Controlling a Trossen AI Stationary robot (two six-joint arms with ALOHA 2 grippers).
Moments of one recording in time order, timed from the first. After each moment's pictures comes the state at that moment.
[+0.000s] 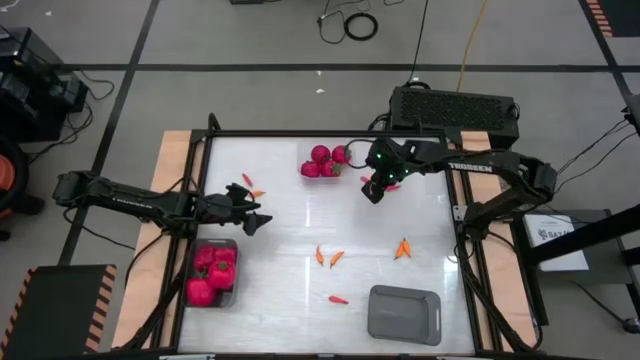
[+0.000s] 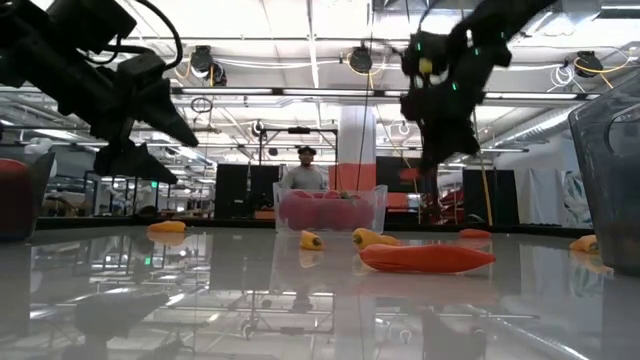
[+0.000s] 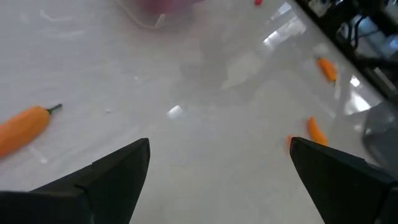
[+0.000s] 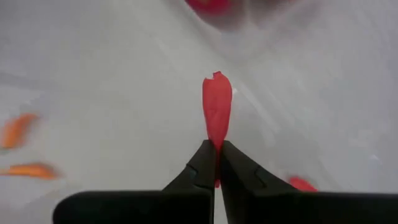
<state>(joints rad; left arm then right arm) -0.06 0.80 0.26 -0.05 -0.27 -0.84 -0.41 1.45 1.00 -0.64 -0.11 0.33</state>
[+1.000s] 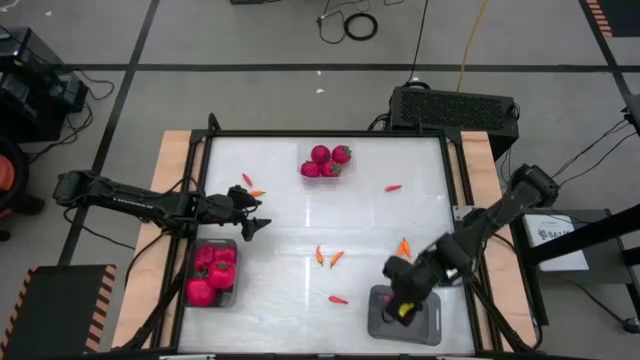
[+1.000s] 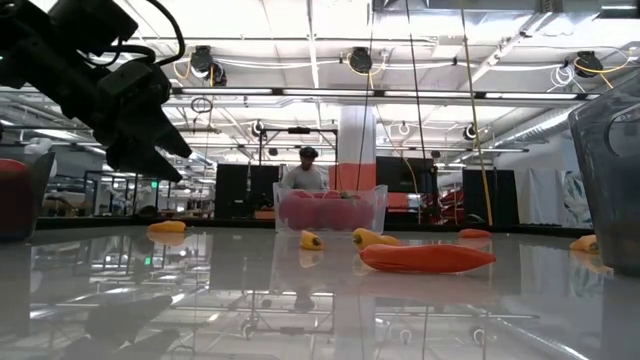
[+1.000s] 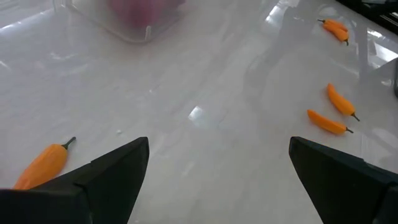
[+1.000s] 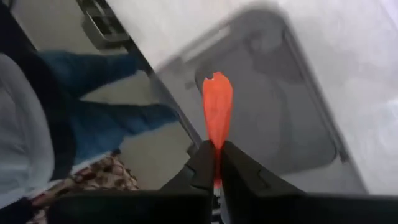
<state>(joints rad) -0.06 0.82 0.26 -0.05 -0.27 -0.56 0.63 1.49 1.27 -0.88 -0.19 1.37</state>
